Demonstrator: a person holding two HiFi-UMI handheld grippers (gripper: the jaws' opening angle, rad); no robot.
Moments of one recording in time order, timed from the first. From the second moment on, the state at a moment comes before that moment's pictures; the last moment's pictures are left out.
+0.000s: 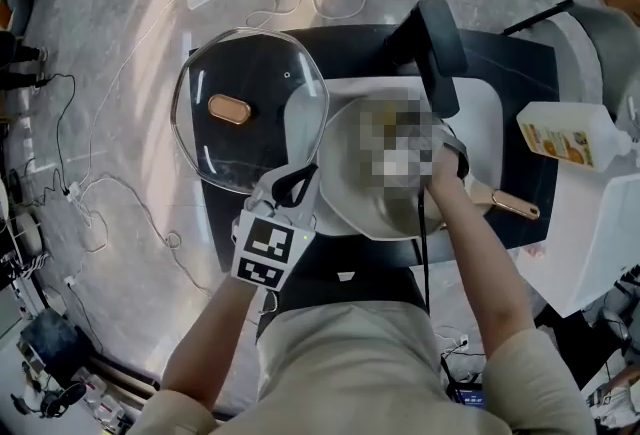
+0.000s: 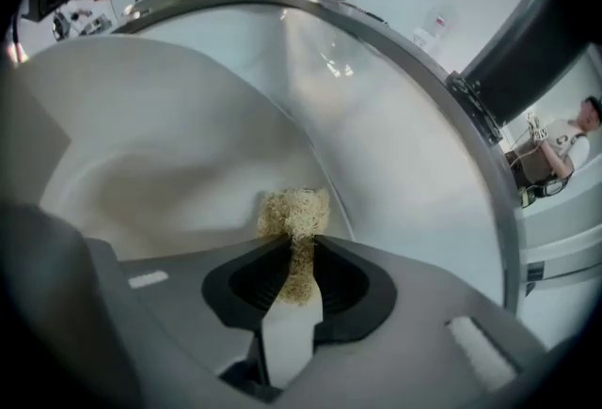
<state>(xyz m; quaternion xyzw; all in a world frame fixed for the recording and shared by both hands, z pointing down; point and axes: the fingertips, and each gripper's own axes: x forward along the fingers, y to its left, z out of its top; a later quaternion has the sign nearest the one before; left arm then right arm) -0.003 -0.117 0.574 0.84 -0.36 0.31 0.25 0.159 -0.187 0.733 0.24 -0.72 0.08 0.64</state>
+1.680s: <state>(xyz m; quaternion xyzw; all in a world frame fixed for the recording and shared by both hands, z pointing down) -0.025 -0.106 0.578 0.84 -0.37 0.32 0.25 0.059 -0.142 0.721 0.11 -0.77 0.24 0.58</state>
